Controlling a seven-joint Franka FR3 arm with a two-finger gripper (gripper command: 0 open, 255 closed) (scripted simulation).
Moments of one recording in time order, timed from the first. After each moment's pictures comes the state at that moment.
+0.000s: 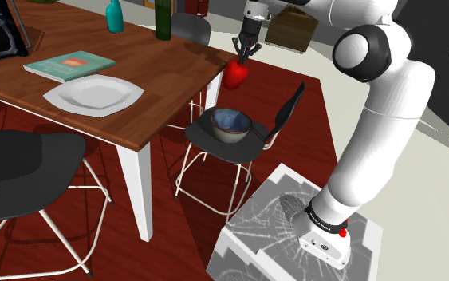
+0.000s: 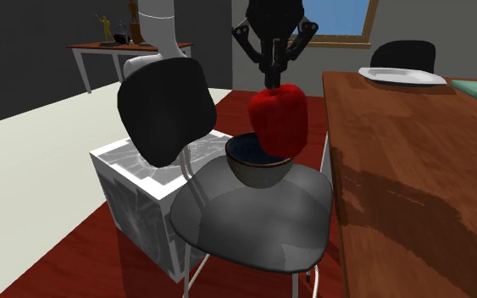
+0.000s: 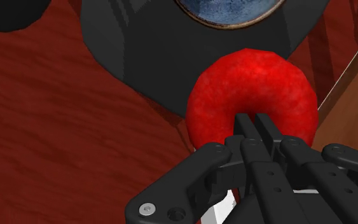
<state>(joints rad) -0.23 0.26 -0.13 -1.35 0.09 1.58 0.40</state>
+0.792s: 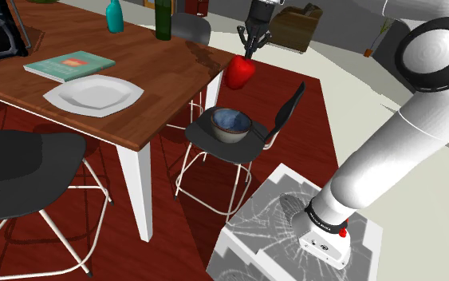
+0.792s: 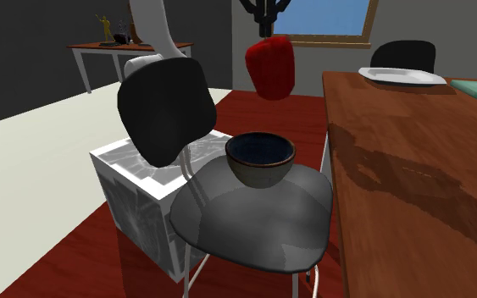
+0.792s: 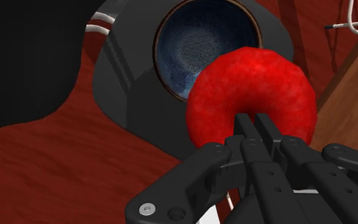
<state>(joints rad) -0.14 -0.09 -0.06 -1.61 0.06 1.51 0.57</state>
